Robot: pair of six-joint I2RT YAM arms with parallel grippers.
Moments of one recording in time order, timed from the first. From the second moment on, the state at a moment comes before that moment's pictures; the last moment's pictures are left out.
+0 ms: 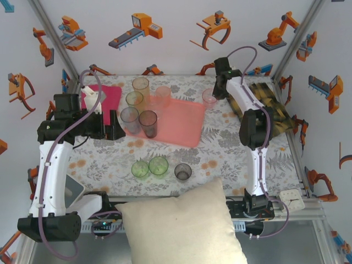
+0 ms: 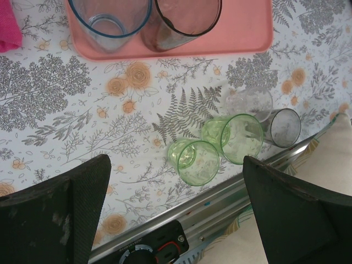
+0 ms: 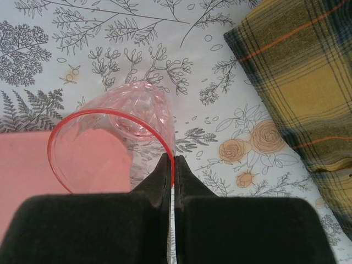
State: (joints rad) left arm -0.03 1.07 1.29 -1.09 0.47 0.06; right arm 0.24 2.26 2.09 -0.87 0.20 0.45
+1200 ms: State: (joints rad) left arm -0.02 1.05 1.29 -1.08 0.47 0.05; right arm 0.52 1.88 1.89 -0.96 0.24 0.41
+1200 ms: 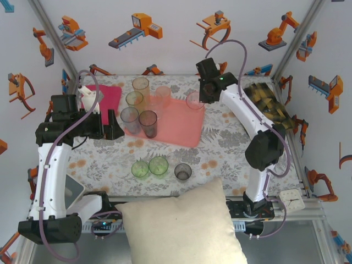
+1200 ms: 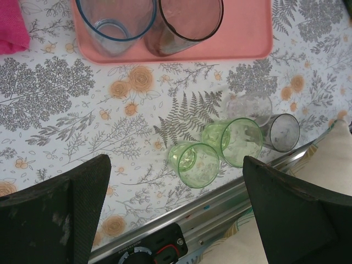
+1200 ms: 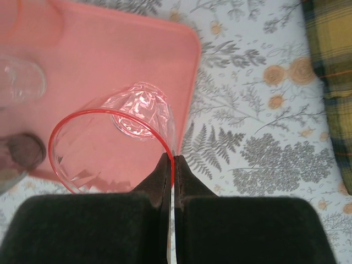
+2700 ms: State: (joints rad) left arm -0.02 0.99 1.29 -1.07 0.49 0.03; right arm 0.83 1.97 1.70 -0.81 0.24 0.57
